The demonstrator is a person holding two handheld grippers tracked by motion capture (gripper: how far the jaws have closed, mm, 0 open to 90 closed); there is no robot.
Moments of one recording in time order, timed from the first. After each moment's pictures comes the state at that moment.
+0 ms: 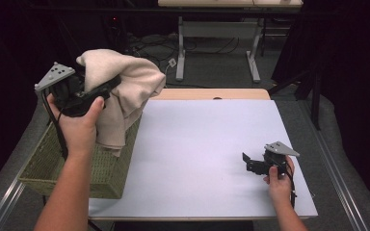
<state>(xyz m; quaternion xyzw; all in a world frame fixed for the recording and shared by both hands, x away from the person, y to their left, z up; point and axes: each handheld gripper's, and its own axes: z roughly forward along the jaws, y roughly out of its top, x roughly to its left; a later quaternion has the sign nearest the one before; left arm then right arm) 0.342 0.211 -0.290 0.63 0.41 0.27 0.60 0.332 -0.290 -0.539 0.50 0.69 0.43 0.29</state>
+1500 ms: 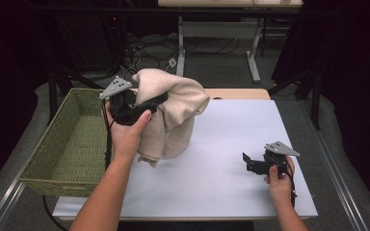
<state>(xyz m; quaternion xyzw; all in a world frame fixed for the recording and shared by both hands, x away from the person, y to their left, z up) 0.364 0.131 -0.342 0.68 0.37 0.17 0.61 0.332 -0.291 -0.539 0.50 0.69 0.43 0.30</state>
